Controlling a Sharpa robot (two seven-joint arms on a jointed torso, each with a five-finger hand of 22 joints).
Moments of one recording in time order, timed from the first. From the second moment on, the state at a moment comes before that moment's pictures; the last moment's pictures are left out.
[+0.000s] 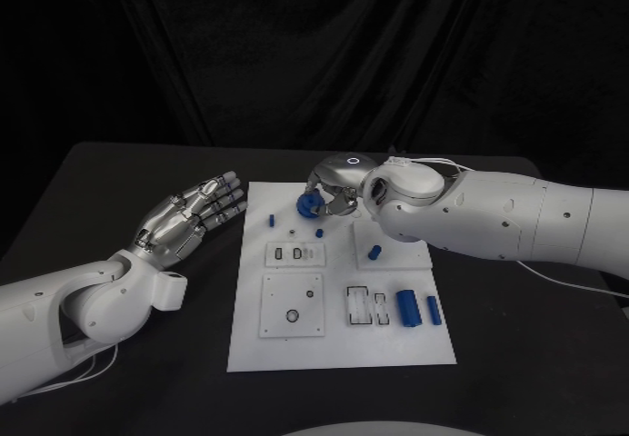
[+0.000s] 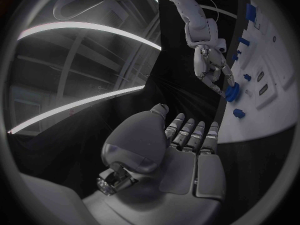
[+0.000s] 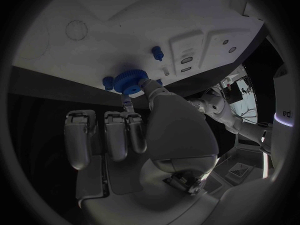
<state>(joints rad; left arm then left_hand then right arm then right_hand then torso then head) 1.23 -1.02 -0.21 1.59 0.04 0.09 0.68 1.38 0.28 -0.02 0.21 0.55 0.36 0.15 0.04 0.04 0.22 0.22 0.05 0.03 0.12 0.24 0.10 0.03 0.13 0.09 0.30 0.08 0.03 1.42 -0.55 -0.23 1.32 -1.58 -0.30 -0.12 1.33 -0.07 0.23 0.11 0.46 0.94 0.12 0.13 0.06 1.46 0.03 1.57 1.31 1.47 -0.03 1.57 1.31 0.01 1.47 0.08 1.56 1.31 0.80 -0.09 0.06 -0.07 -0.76</state>
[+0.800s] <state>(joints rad) 1.23 -1.02 -0.21 1.59 0.04 0.10 0.68 1.38 0.28 -0.01 0.21 0.55 0.36 0.15 0.04 0.04 0.23 0.23 0.05 0.04 0.12 0.24 0.10 0.03 0.13 0.10 0.29 0.08 0.03 1.42 -0.55 -0.23 1.32 -1.58 -0.29 -0.12 1.33 -0.07 0.26 0.10 0.46 0.85 0.12 0.08 0.25 1.46 0.03 1.57 1.31 1.47 -0.03 1.57 1.31 0.01 1.47 0.08 1.55 1.31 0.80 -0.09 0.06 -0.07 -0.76</state>
